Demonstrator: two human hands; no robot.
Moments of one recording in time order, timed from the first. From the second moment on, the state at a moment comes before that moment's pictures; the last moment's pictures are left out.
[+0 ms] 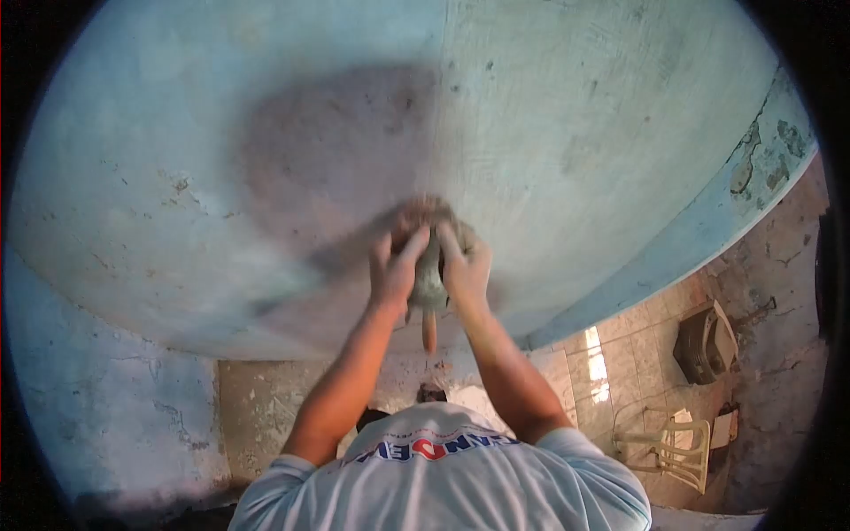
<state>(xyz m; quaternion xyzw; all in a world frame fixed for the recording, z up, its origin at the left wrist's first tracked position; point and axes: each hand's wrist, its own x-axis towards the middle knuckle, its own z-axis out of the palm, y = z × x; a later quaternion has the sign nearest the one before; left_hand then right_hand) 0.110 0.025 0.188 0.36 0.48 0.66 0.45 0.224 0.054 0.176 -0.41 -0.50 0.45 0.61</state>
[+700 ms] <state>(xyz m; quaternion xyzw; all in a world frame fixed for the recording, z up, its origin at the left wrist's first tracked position) 0.113 0.012 0.112 0.38 0.49 0.65 0.44 0.232 0.038 0.099 -0.46 -0.54 0.42 0.57</state>
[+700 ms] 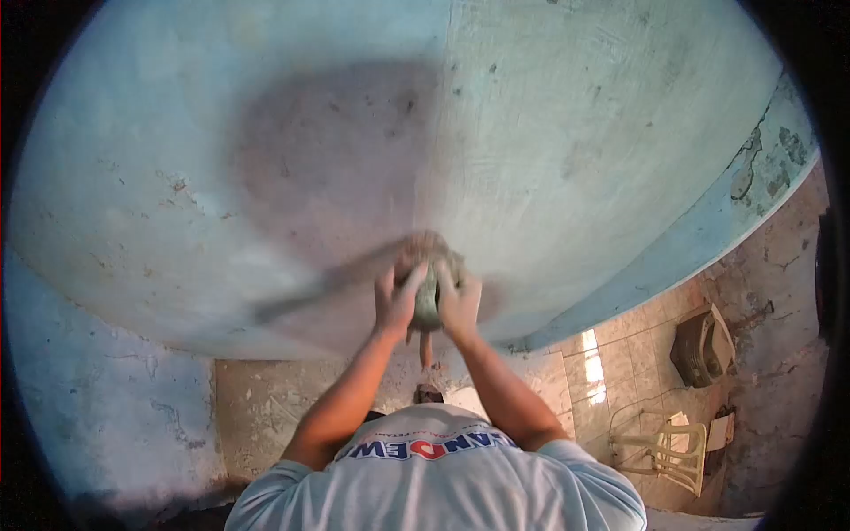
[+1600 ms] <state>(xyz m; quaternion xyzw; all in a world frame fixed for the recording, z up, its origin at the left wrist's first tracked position) 0.105 0.011 0.146 0.35 0.48 0.66 0.45 0.220 0.034 0.144 -0.43 -0.53 0.43 0.58</state>
